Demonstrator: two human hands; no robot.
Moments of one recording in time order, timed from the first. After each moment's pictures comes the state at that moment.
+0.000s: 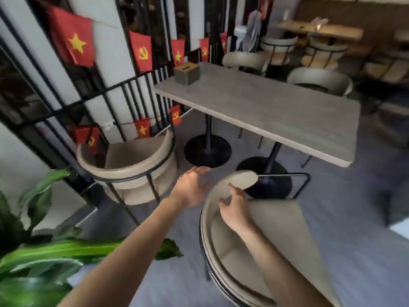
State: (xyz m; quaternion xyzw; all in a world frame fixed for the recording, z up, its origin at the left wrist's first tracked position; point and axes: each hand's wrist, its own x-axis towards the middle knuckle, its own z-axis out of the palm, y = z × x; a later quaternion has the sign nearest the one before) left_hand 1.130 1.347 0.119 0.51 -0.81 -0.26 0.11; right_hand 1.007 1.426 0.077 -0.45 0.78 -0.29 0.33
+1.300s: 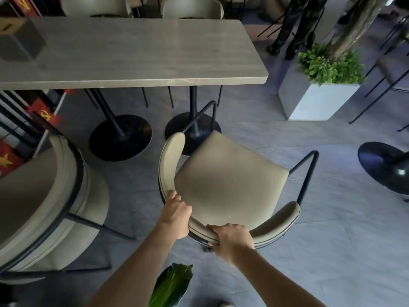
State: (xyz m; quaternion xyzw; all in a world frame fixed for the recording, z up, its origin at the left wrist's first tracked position) left_hand 1.124 1.300 -0.064 0.09 -0.97 0.07 -0.22; right_hand 1.075 1.462 -0.066 -0.41 0.87 0.03 0.28
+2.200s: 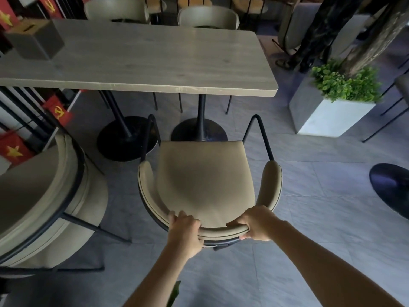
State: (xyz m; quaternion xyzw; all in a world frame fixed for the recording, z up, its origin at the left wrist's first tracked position) left_hand 1.109 1.339 -0.071 0.24 -0.95 -0.09 -0.20; right_hand 0.946 1.481 -0.050 -0.55 0.77 0.12 0.29
